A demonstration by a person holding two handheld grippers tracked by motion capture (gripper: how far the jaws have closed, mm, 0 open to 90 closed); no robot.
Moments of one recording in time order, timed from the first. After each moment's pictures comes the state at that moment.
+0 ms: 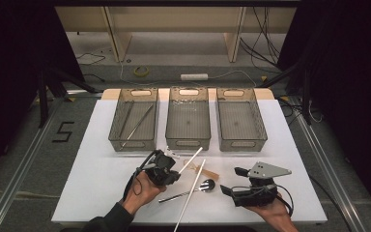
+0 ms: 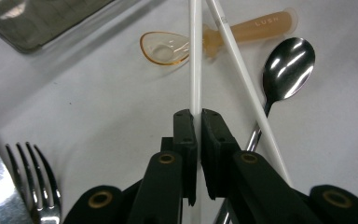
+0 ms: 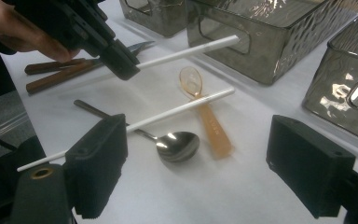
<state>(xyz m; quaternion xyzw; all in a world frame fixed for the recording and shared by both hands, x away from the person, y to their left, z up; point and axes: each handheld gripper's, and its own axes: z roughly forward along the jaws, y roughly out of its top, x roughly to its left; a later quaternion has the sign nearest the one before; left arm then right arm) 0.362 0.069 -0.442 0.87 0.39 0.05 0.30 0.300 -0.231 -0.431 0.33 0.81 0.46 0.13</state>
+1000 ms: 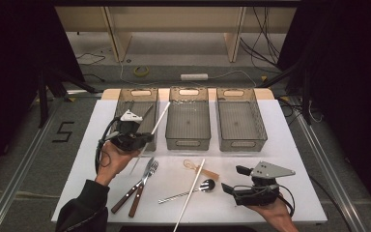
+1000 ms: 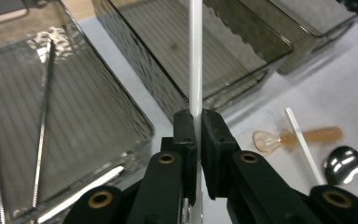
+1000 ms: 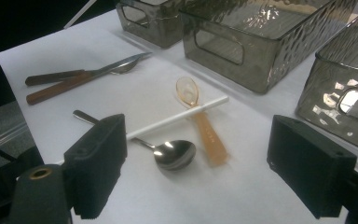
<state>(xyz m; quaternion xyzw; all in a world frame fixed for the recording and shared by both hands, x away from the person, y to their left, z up) 0.413 0.154 -0.373 0.79 0.45 0.14 0.39 0.300 -0.235 -0.429 0.34 0.80 0.48 0.14</state>
